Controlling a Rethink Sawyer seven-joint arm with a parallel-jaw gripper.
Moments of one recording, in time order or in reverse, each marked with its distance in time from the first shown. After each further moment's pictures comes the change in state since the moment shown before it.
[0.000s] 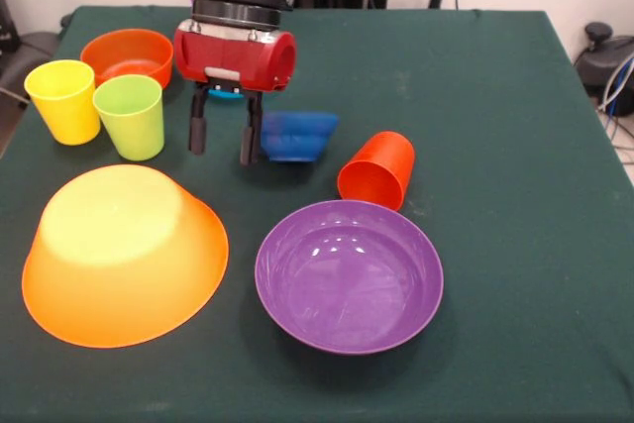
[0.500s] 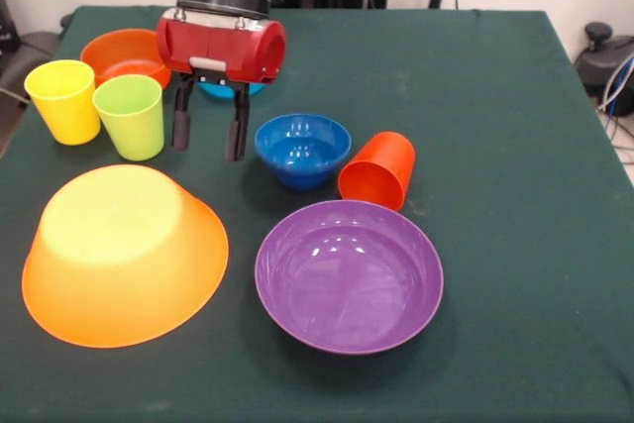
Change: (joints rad) arm 0.000 -0.023 -0.002 -0.019 0.000 0.000 0.000
